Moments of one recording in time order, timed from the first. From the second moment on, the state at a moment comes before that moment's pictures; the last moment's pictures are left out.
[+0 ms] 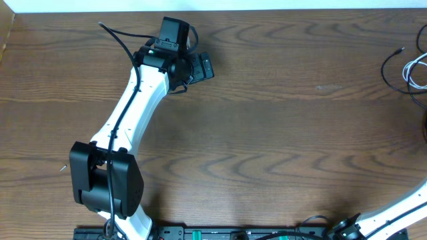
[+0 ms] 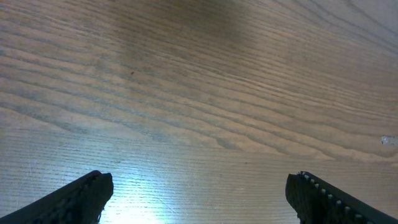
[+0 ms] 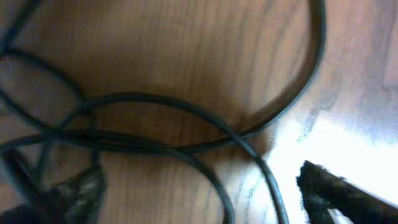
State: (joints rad) left arm -0.26 1.83 1.56 -0.83 0.14 -0.51; right arm -0.89 2.29 1.83 -0.77 0.11 0.49
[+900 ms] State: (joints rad) left arm -0.26 1.83 1.56 -0.83 0.14 -0.51; right arm -0.73 1.91 1.84 -0.81 -0.03 0.31
